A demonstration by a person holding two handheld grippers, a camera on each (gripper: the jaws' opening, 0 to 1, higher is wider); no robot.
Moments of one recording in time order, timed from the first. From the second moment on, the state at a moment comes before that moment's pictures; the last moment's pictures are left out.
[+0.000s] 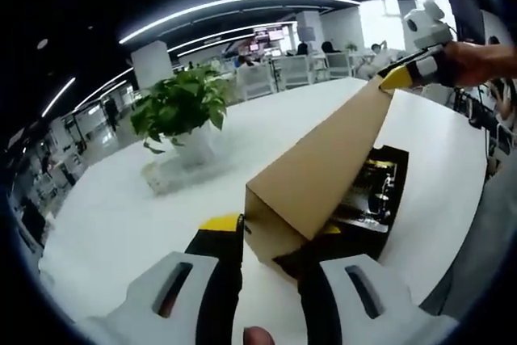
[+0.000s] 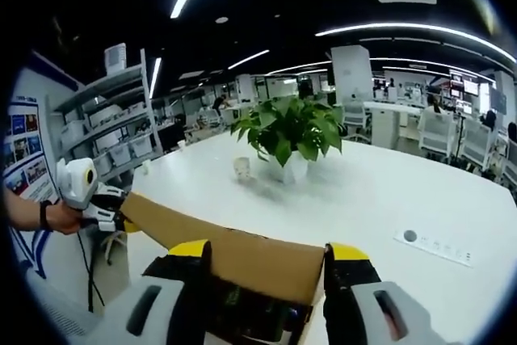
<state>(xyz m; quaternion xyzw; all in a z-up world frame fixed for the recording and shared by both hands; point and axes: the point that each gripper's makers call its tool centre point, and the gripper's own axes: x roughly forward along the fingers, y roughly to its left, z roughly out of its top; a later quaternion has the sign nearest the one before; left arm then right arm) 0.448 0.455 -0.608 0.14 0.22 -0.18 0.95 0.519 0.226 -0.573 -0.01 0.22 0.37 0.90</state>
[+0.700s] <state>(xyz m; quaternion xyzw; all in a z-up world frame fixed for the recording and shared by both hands) 0.451 0.455 -0.603 0.13 0.22 -0.18 0.95 0.491 0.196 -0.589 -0.02 0.22 0.37 0.90</state>
